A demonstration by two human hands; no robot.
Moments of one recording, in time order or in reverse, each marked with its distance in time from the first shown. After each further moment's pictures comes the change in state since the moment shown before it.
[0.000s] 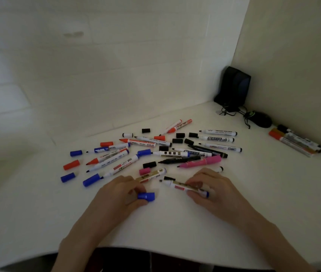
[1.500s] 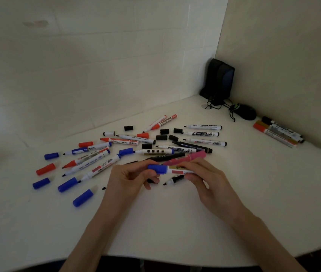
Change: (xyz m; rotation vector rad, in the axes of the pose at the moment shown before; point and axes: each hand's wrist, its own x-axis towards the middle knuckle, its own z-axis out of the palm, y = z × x) left_hand 0.041 0.062 0.021 -0.949 0.355 0.080; right_hand -0.002 0.012 -0.005 0.063 0.223 -0.011
